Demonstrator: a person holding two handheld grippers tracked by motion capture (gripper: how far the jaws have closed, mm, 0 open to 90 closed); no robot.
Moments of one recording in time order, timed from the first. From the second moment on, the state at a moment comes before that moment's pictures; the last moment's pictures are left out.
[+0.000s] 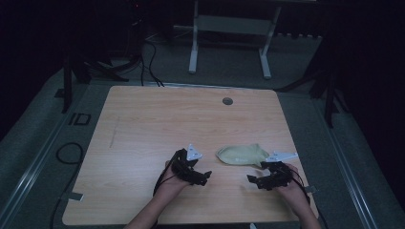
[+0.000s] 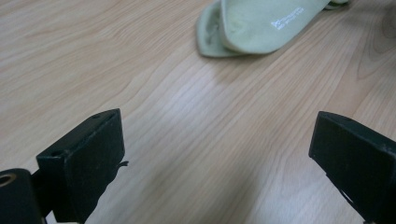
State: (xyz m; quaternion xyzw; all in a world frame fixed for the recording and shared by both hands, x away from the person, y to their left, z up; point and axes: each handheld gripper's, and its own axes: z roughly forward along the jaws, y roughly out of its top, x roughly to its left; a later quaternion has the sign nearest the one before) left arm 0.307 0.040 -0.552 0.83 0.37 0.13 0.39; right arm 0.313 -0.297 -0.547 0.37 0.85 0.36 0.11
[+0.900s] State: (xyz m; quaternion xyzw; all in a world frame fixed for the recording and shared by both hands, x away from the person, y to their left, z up) left arm 0.267 0.077 -0.562 0.82 0.37 0.14 0.41; right arm 0.264 -0.314 -0.565 0.33 0.86 0.38 0.11
